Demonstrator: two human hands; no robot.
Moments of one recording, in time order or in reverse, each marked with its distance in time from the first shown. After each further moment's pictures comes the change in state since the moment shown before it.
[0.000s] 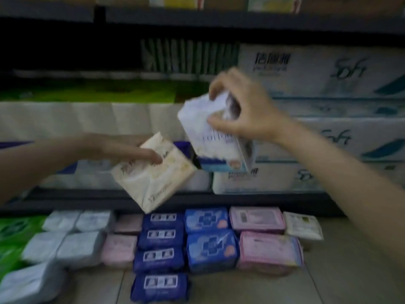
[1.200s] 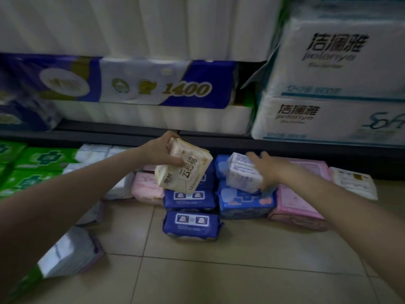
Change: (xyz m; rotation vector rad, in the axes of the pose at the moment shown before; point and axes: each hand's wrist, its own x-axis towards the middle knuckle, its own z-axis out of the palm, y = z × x) left_hand 0.049 -0.164 0.111 -0.029 0.170 -0.091; right_hand -0.135 0.077 0.237 -0.376 -1.093 0.507
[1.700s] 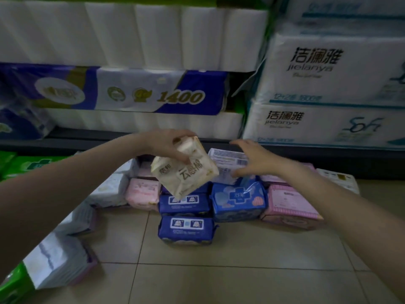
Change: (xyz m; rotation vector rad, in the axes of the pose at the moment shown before) left_hand -0.012 0.054 -0.022 0.282 -0.142 0.164; right_hand -0.024 -0.013 -0.033 0.503 0.252 -0.222
